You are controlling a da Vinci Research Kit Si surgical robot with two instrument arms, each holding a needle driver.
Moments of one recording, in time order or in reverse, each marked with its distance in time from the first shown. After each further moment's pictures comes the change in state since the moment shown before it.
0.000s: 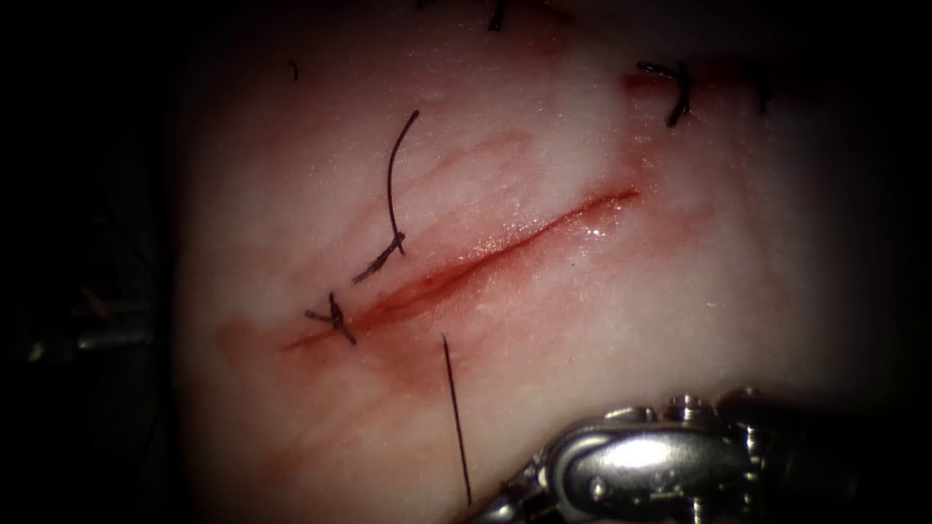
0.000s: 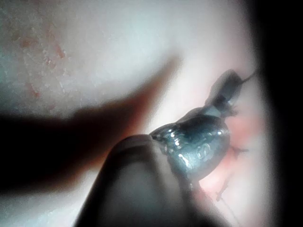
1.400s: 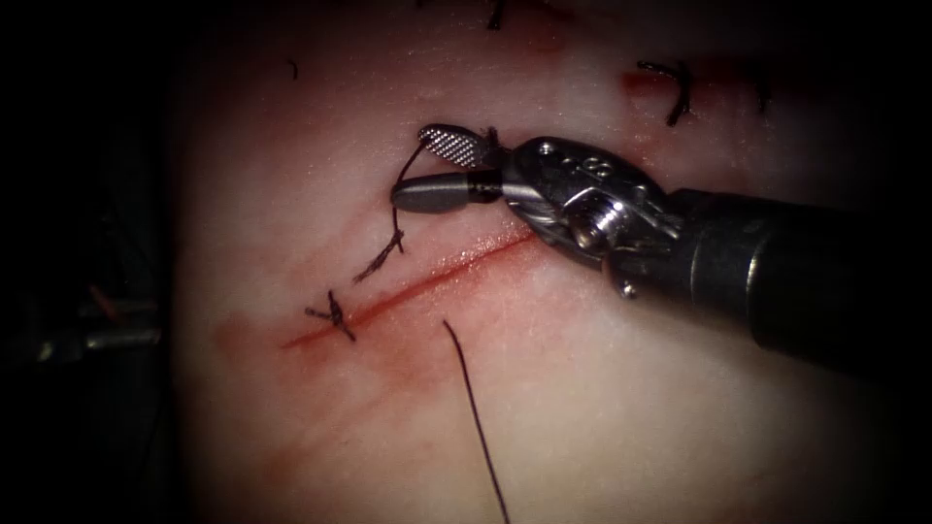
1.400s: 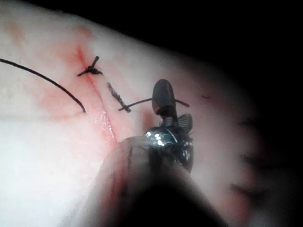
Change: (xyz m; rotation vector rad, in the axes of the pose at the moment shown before) right arm -0.009 0.015 -0.006 -0.644 0.264 1.073; left arm 0.000 0.000 0.000 -0.004 0.002 0.000
